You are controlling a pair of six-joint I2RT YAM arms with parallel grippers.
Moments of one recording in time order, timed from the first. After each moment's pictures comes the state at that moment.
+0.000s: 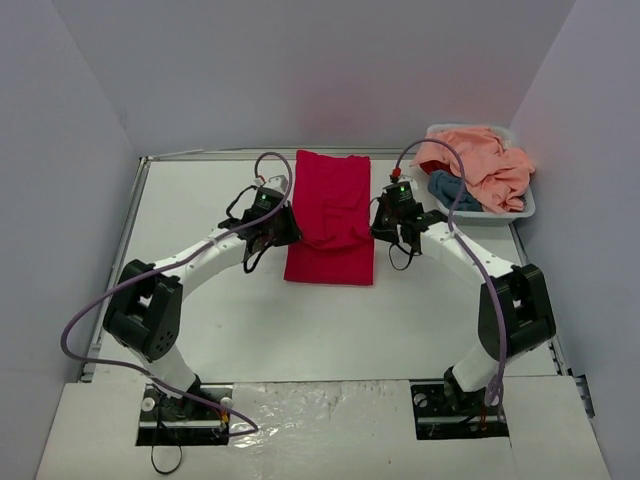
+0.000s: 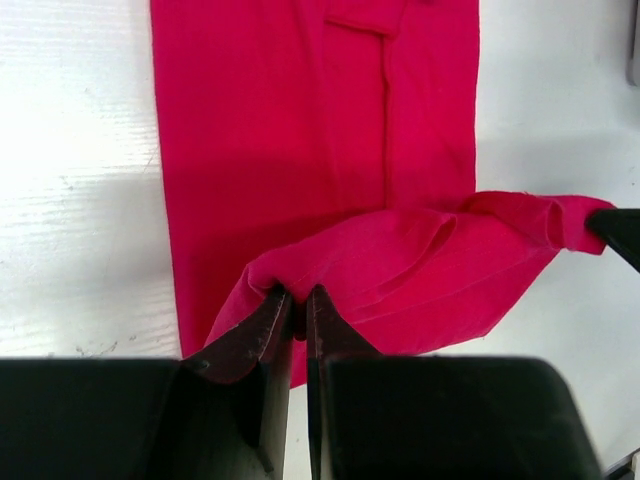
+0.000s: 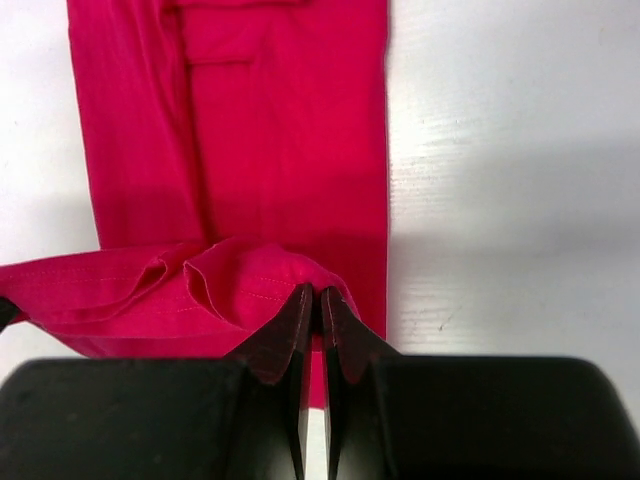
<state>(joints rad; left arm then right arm) -0.51 1.64 1.15 -0.20 0.04 -0.62 0.40 1.58 1.09 -0.31 0.07 0.58</state>
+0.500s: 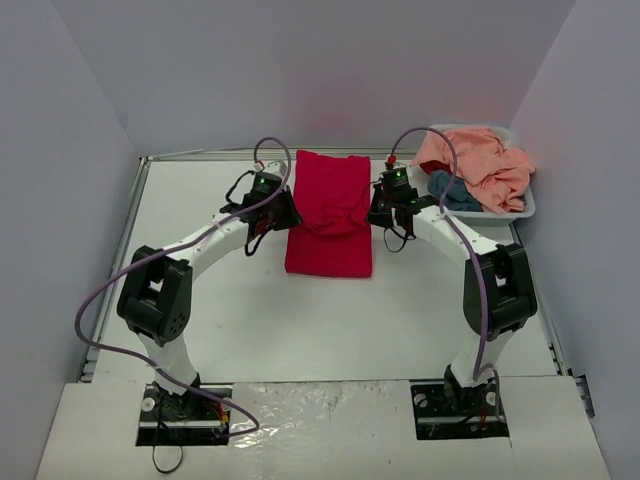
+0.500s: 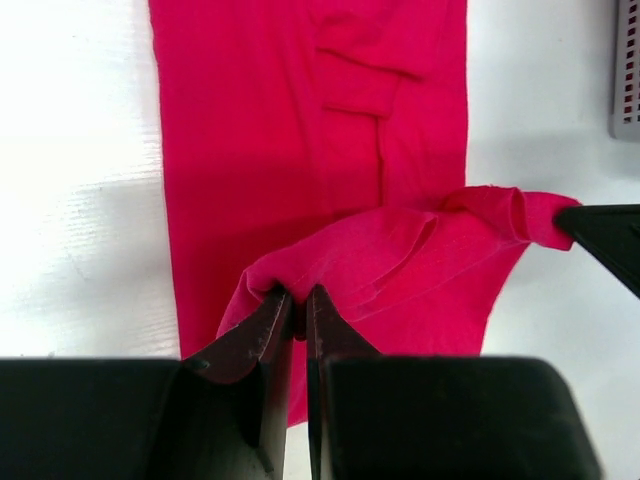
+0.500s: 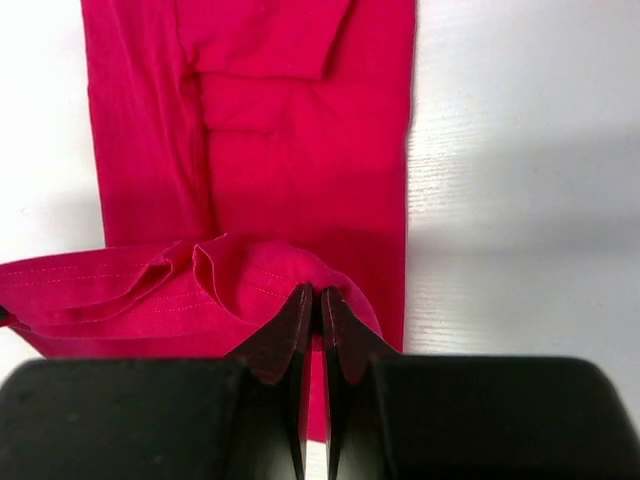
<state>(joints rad) -0.46 1.76 1.31 -0.20 0.08 -0.59 0.35 1.75 1.25 -0.29 0.02 0.54</state>
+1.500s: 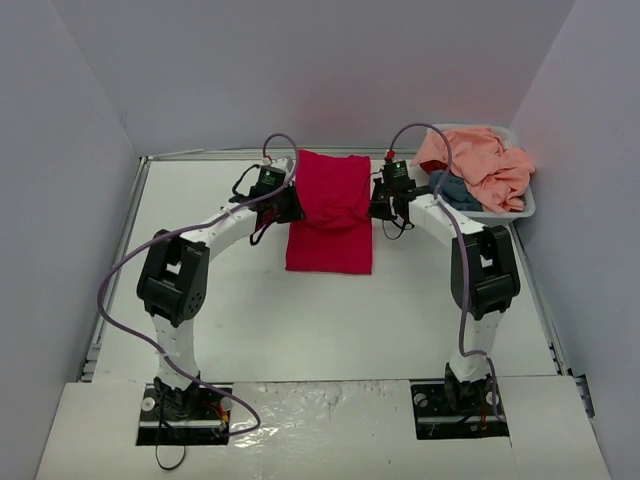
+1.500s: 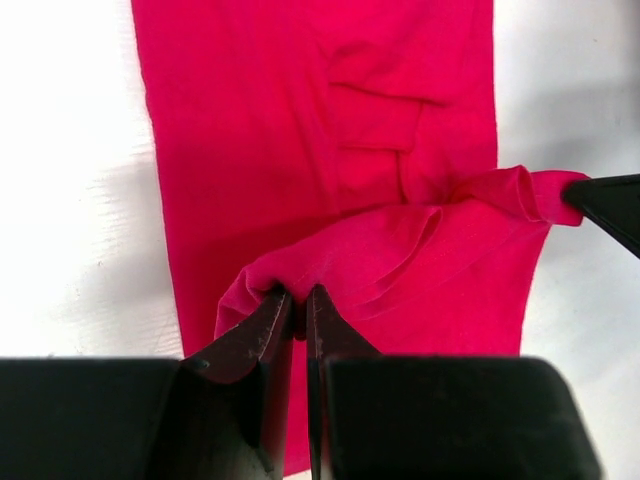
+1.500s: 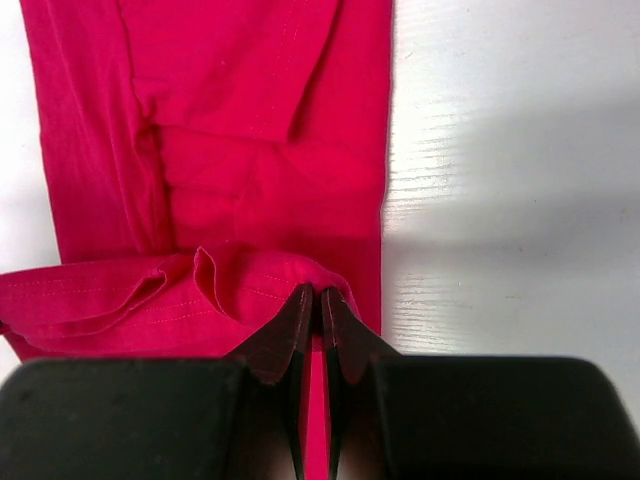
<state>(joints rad) -0.43 1.94 1.45 -0.19 0.14 -0.52 0.30 1.93 1.40 -0.28 -0.02 0.49</state>
